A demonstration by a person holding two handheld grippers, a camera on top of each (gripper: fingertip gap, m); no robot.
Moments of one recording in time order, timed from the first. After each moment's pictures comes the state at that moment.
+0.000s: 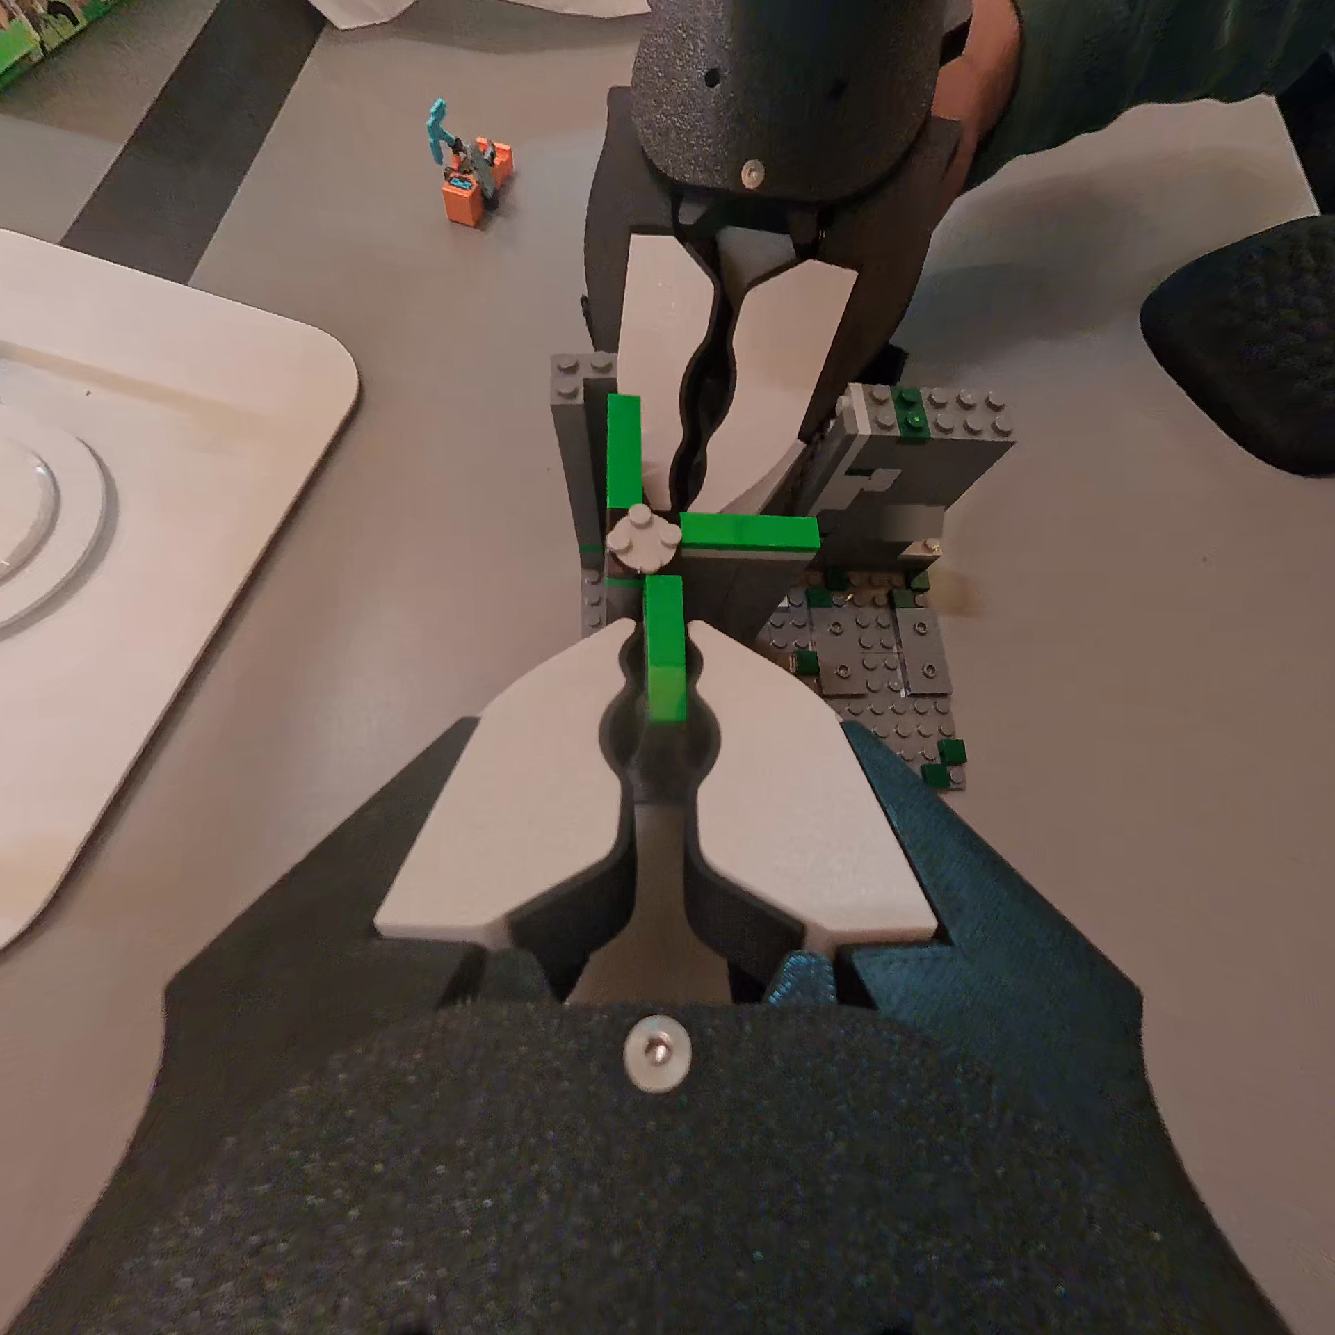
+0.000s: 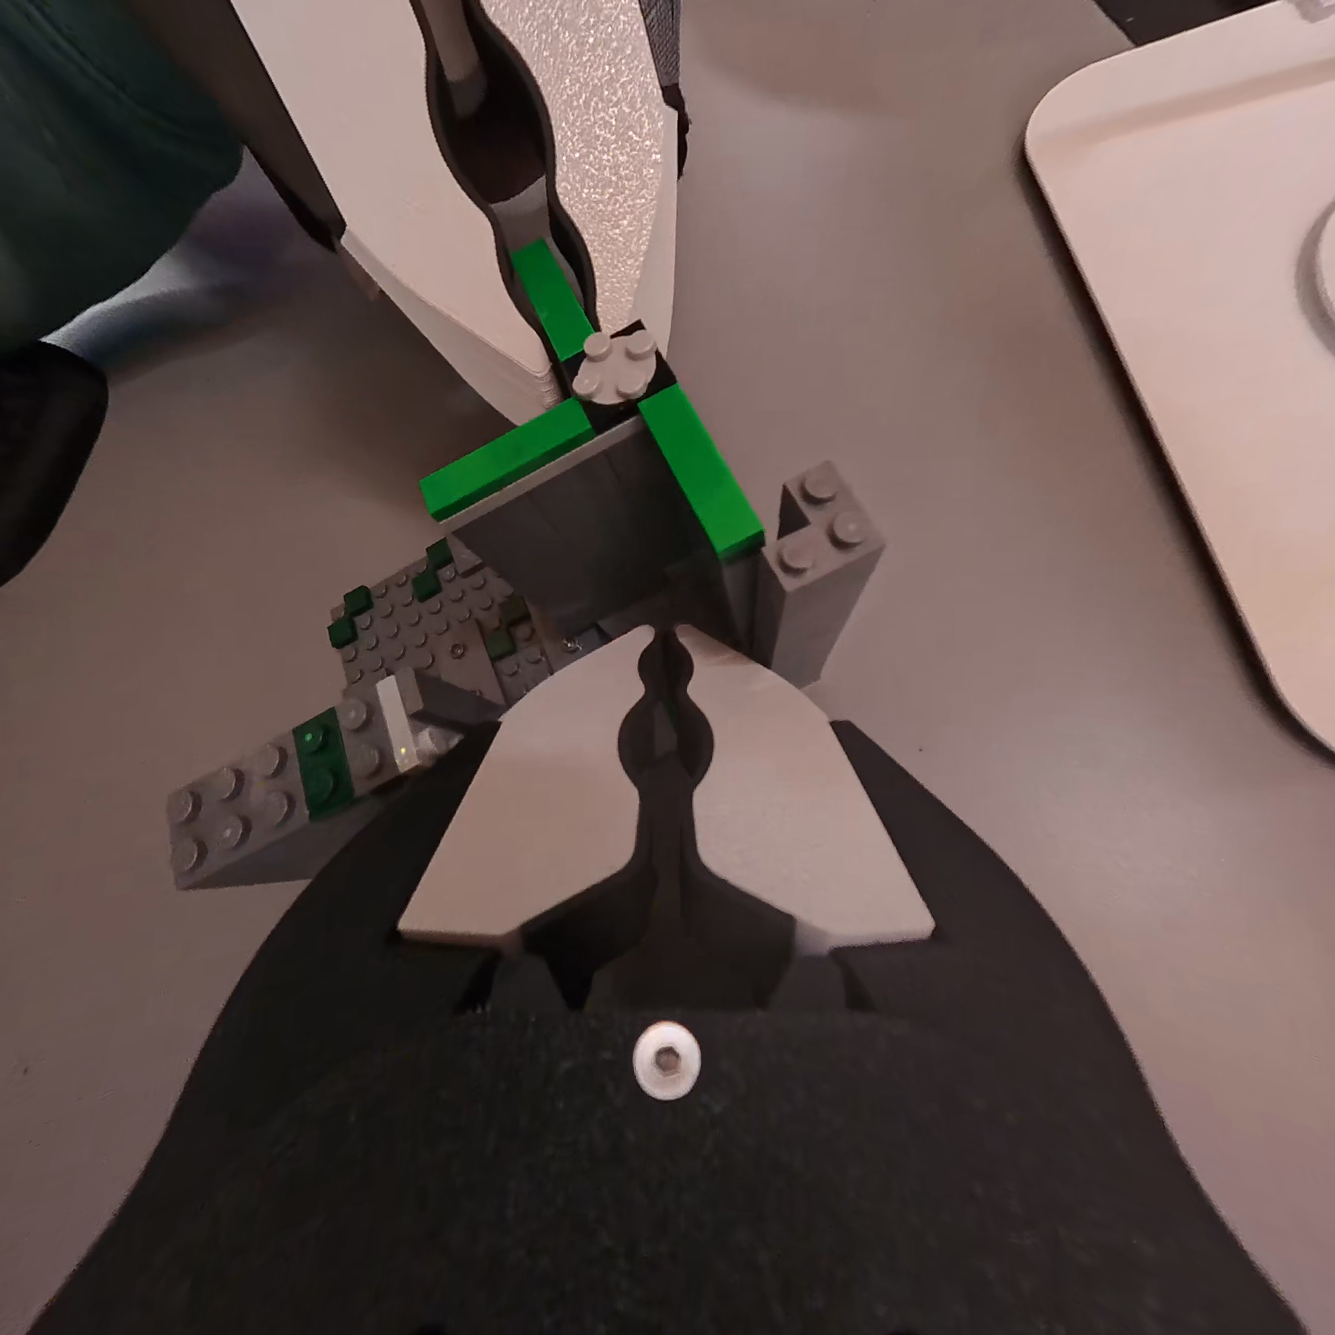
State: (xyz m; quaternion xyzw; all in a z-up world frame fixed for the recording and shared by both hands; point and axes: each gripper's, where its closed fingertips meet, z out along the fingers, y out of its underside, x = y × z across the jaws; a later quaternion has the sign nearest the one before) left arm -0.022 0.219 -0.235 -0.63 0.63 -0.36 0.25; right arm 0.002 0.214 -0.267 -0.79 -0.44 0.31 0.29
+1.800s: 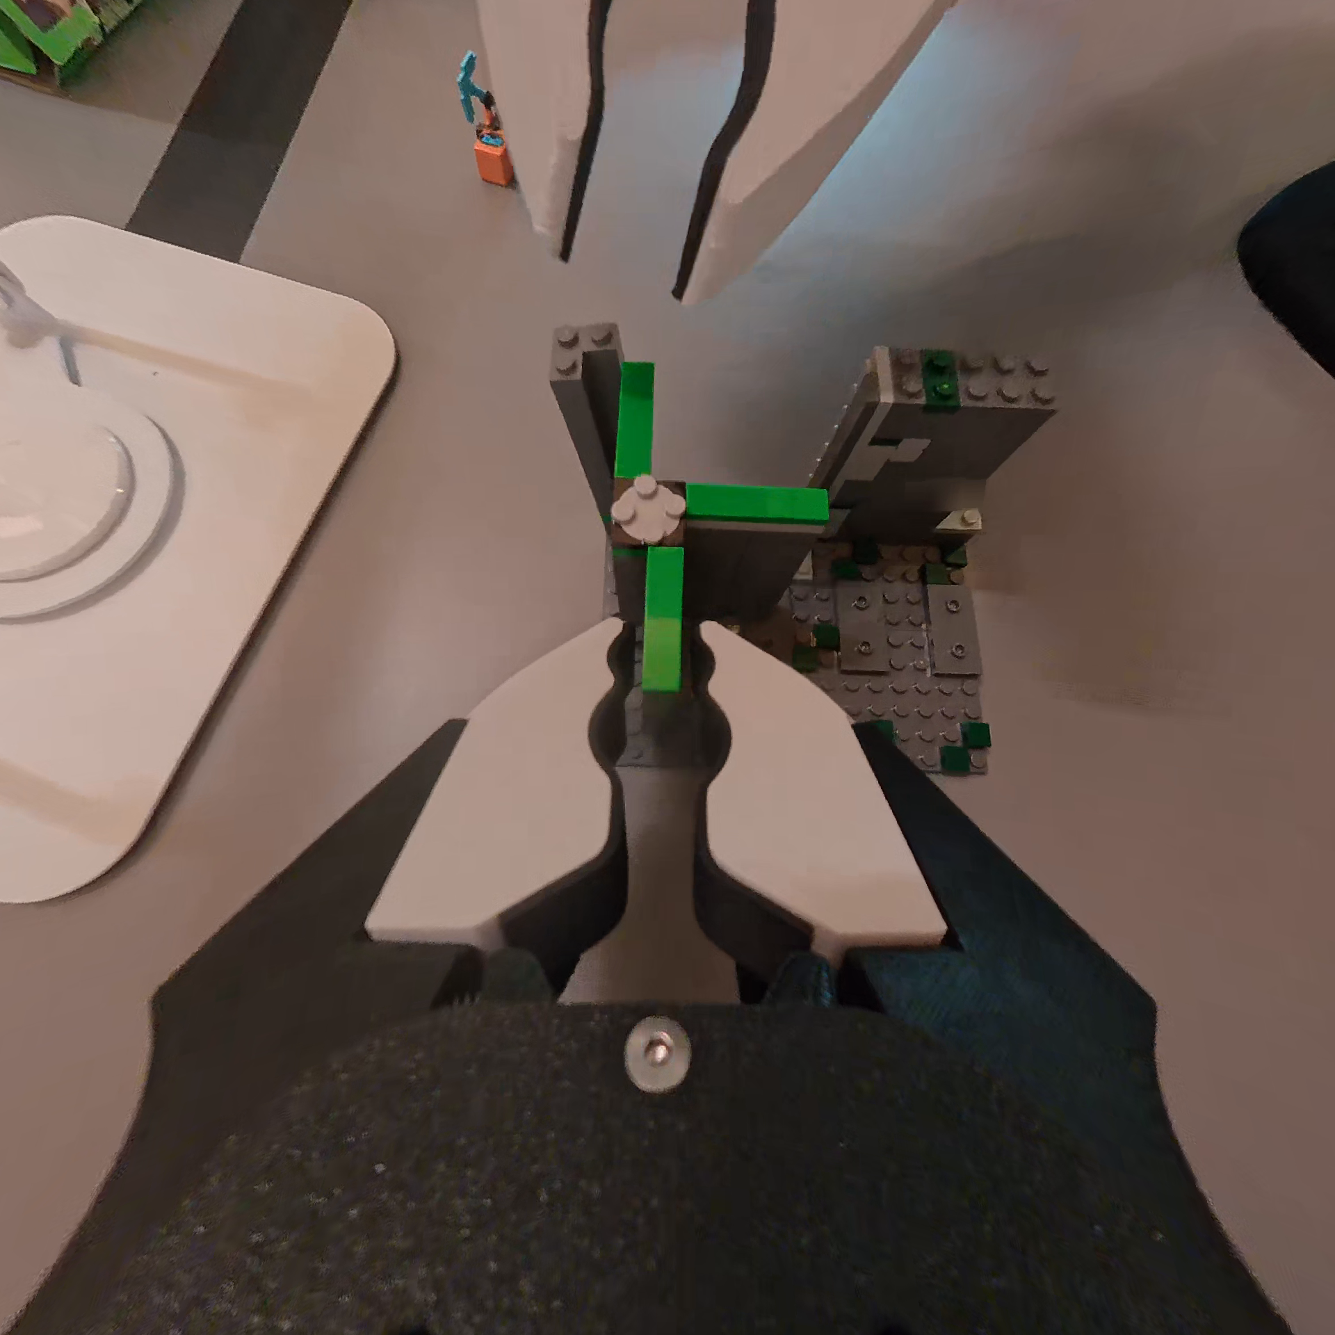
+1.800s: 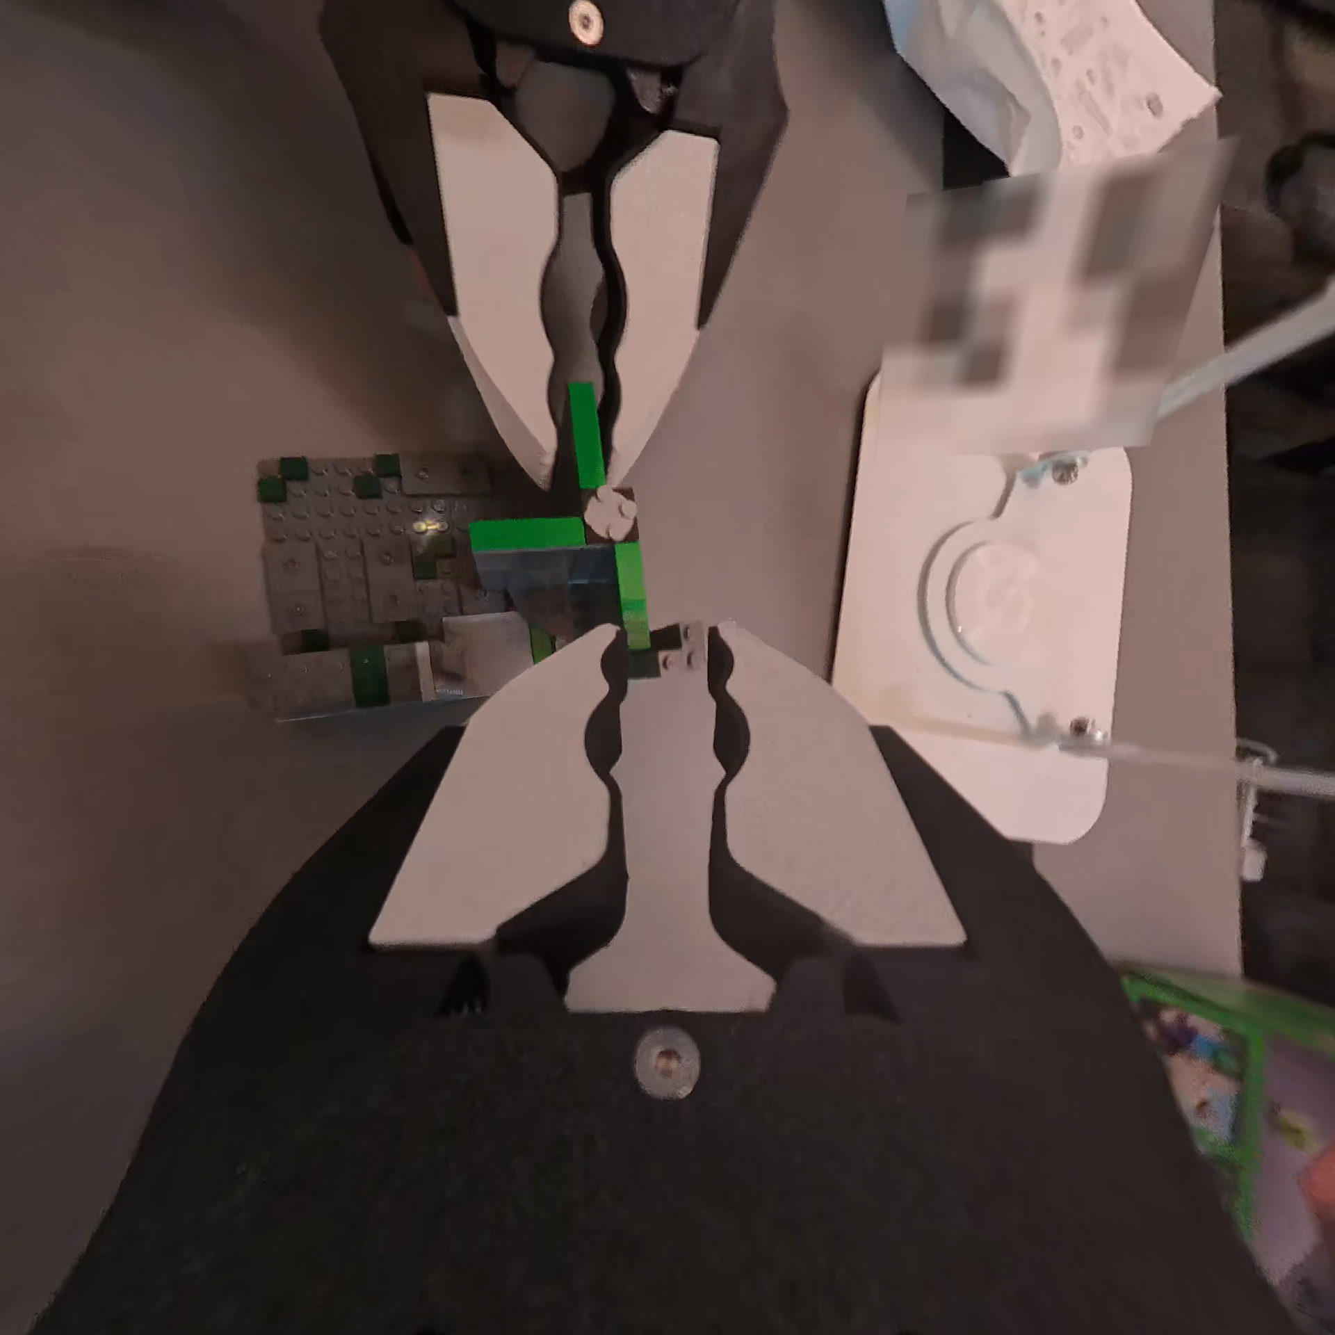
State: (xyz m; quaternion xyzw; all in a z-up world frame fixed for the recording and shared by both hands) left arm -0.031 0.224 -0.236 -0.64 0.65 -0.31 0.27; right arm 0.018 0.236 -0.186 -0.69 -0.64 0.11 0.31
